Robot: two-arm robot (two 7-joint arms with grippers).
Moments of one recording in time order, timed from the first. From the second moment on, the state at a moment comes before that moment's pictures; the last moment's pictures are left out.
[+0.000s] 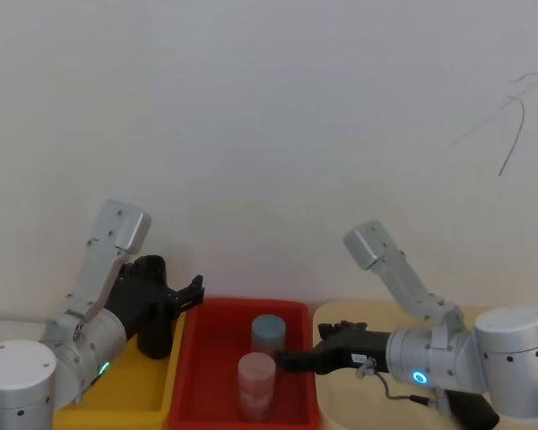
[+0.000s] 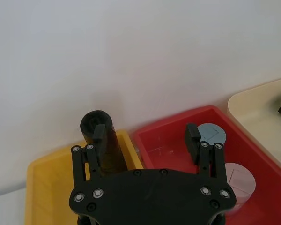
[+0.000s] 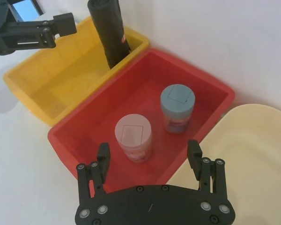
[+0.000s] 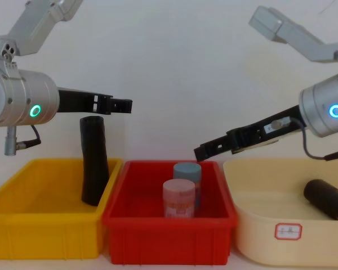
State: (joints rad) left arm -0.46 0.28 0.37 -1.53 -0.29 0.41 -0.06; right arm 0.63 0.28 -0.47 -1.35 0.30 0.74 0.51
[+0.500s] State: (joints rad) left arm -0.46 0.28 0.37 -1.53 -0.29 0.41 -0.06; right arm 0.66 0.25 -0.52 -1.27 0.29 0.70 0.51
